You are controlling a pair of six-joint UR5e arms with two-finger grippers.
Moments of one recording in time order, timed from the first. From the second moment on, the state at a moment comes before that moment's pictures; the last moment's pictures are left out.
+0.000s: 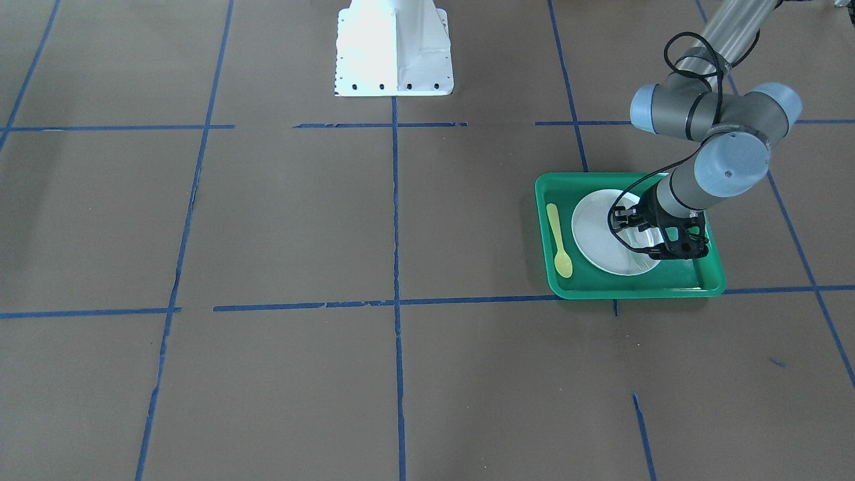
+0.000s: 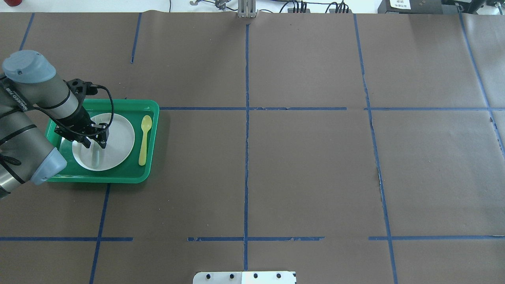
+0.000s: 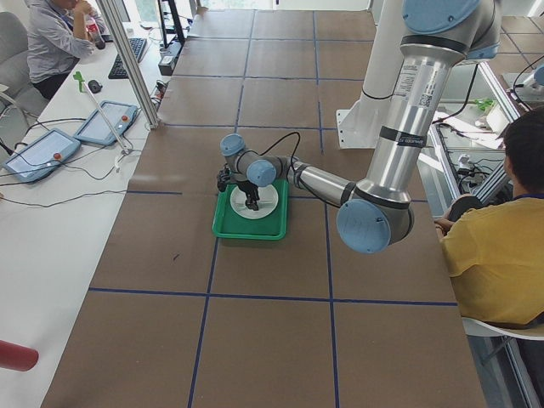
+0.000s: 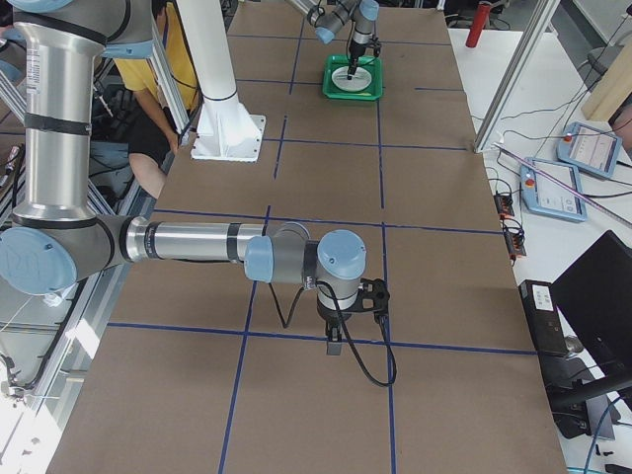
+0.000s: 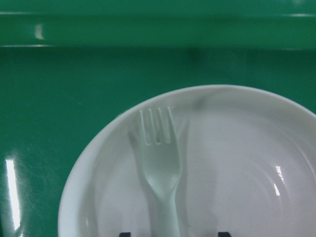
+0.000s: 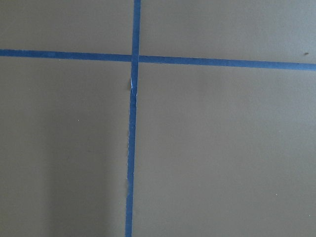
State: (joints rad) left arm -0.86 -1.84 -1.56 -1.74 -2.27 -0.79; right arm 1.60 -1.70 1.72 -1.63 2.29 -0.06
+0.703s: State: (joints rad) left arm -0.92 -1.83 -1.63 -1.74 -2.26 -0.78; right arm 1.60 -1.70 1.72 -1.63 2.29 -0.06
